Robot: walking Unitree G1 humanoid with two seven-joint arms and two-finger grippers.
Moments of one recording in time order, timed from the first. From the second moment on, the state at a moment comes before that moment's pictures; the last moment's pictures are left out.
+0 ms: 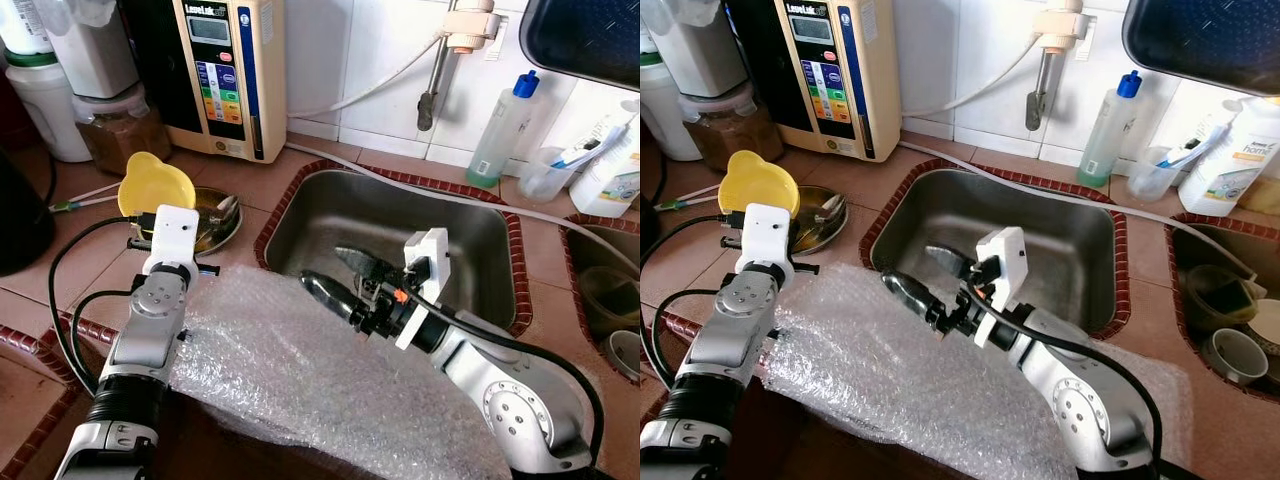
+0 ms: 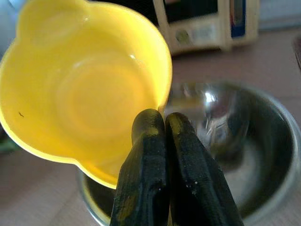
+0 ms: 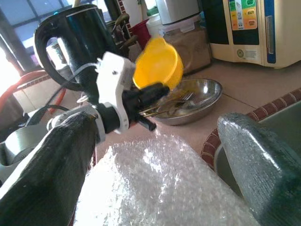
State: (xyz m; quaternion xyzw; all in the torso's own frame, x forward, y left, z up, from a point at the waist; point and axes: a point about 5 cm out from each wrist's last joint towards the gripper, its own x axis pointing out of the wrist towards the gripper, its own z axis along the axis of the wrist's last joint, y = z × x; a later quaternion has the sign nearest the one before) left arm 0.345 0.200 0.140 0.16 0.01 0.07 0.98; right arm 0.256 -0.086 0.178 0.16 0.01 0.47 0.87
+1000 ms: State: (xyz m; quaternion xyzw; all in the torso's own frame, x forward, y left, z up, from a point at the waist) left arm 0.325 0.105 0.152 0.29 -0.18 -0.10 0.94; right arm 0.305 -0.085 0.223 0.21 -0.07 0.40 0.89
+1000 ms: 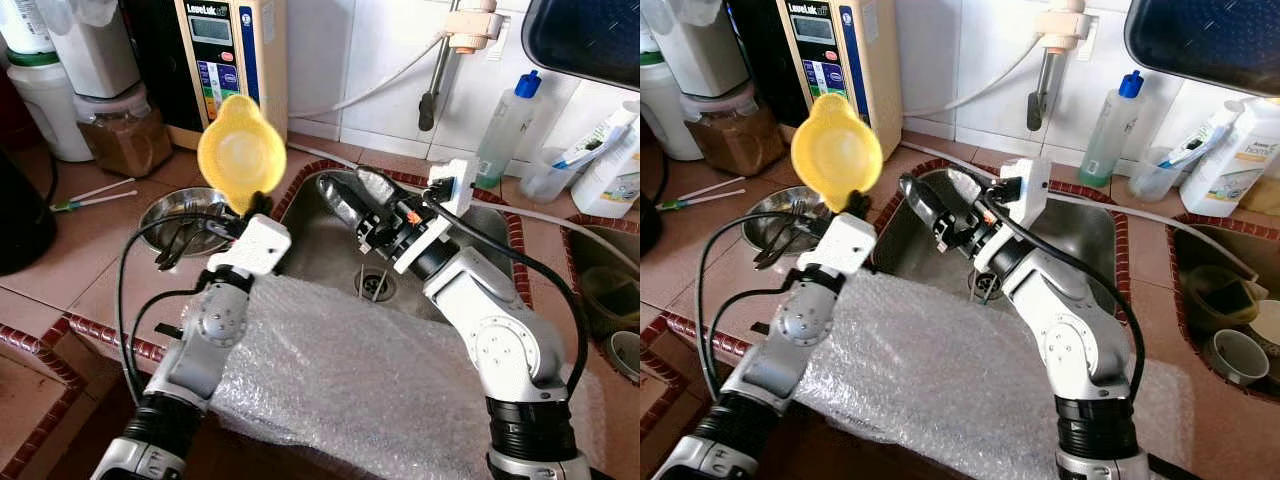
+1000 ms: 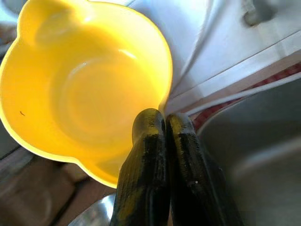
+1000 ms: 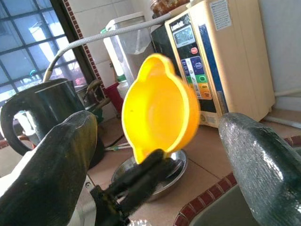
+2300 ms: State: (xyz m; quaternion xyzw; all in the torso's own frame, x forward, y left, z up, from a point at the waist) left arm 0.314 0.050 0.153 0.31 -0.25 -0.21 0.89; right arm 0.371 -0.094 0.219 0.13 -0.07 0.20 0.97
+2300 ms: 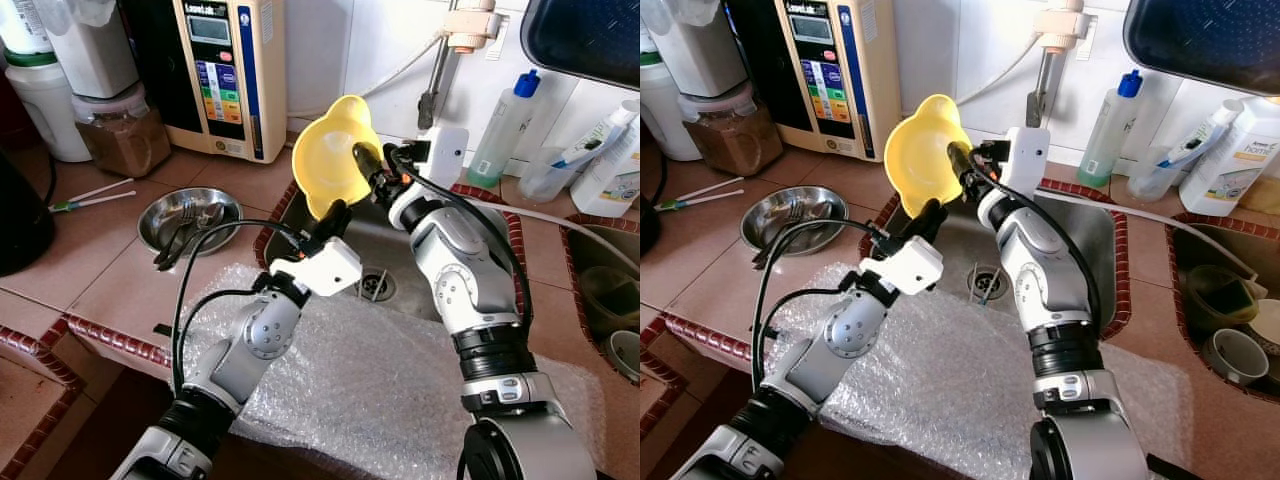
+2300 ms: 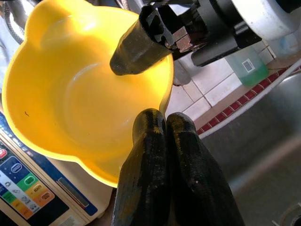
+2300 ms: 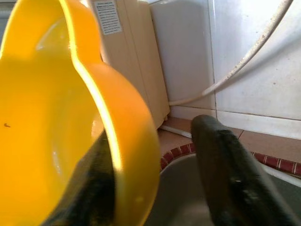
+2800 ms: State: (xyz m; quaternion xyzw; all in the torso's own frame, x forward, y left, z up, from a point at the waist) left arm 0.315 0.057 0.150 0.33 -0.24 -0.20 0.89; right arm 0.371 -0.083 0.216 0.13 -0.07 0.21 0.97
